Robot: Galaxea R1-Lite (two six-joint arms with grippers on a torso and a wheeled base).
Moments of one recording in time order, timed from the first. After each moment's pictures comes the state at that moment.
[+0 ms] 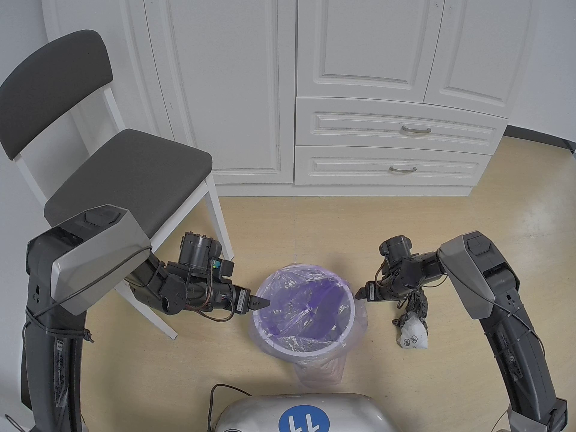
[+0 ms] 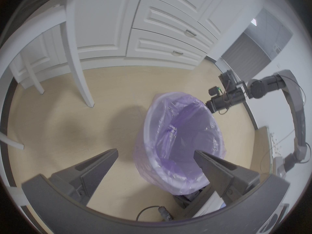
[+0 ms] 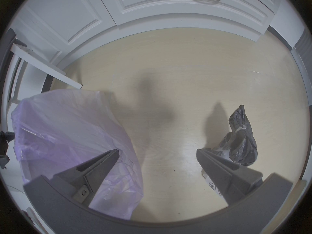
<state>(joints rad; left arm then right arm) -0.35 2.41 -1.16 -0.49 -0.31 -0.02 0.23 2.87 -1.97 0.09 0.03 0.21</state>
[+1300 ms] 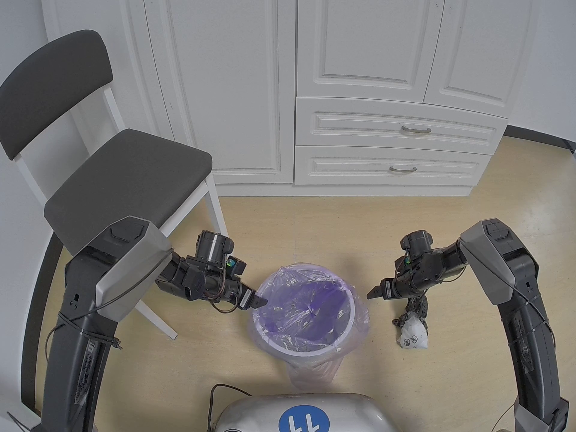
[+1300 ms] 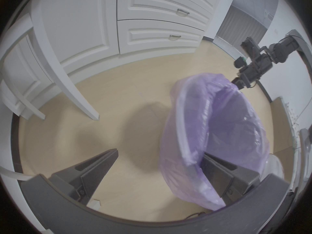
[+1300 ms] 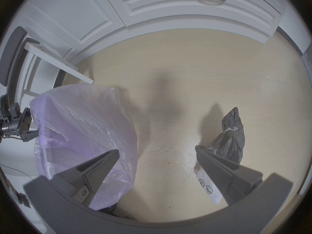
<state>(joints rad) -0.33 2.63 -1.54 -0.26 -0.23 0.25 0.15 2.76 -1.79 0.04 0.18 0.07</state>
